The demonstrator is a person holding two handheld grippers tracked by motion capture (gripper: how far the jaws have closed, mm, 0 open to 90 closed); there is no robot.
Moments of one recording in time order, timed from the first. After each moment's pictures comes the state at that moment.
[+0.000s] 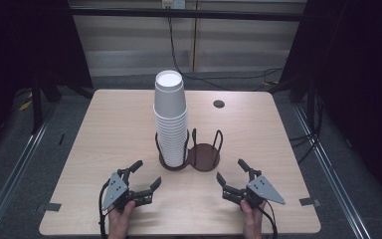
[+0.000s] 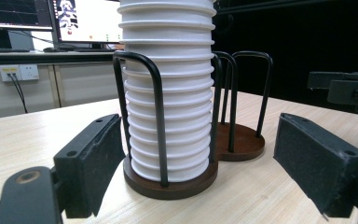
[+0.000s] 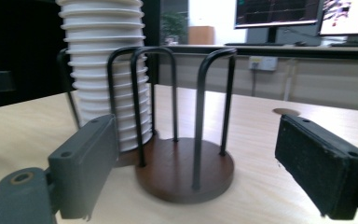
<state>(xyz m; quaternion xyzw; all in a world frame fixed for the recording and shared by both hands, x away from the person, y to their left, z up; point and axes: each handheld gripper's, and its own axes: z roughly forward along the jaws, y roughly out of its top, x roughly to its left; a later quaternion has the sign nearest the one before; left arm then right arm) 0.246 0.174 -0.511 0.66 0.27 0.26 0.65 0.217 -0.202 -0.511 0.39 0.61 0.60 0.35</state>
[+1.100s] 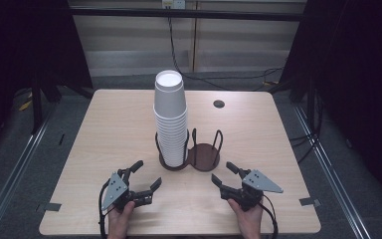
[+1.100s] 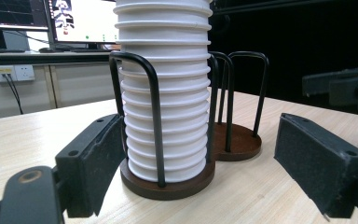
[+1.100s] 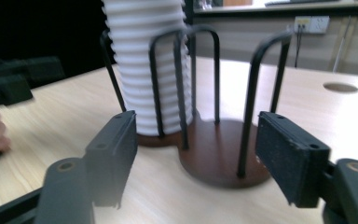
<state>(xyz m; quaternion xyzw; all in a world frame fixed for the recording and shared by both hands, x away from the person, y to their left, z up) 0.247 0.174 -0.510 0.66 0.27 0.25 0.65 0.220 -0.193 -0.489 0.38 0.67 0.58 0.26</state>
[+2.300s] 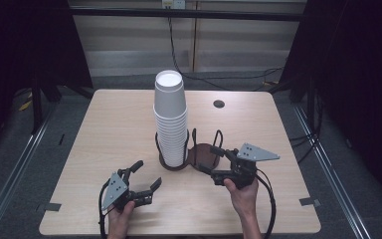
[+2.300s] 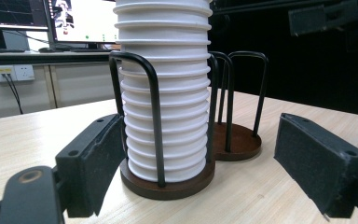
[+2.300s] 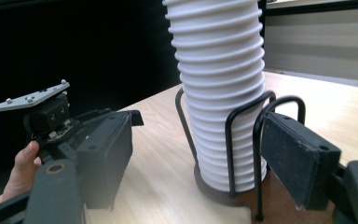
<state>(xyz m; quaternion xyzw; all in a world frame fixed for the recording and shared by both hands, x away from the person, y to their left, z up) 0.247 0.174 -0.510 0.66 0.27 0.25 0.66 0.255 -0.172 -0.417 0.32 0.70 0.63 0.13</state>
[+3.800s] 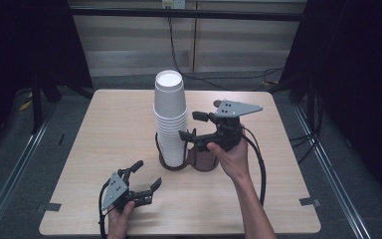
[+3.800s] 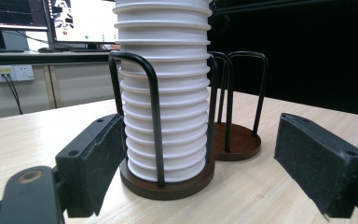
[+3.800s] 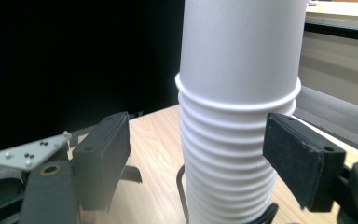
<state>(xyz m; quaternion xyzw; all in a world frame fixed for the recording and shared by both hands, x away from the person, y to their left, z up) 0.247 0.175 -0.510 0.66 0.26 0.26 0.65 0.308 -0.130 -0.319 0.25 0.75 0.59 0.14</state>
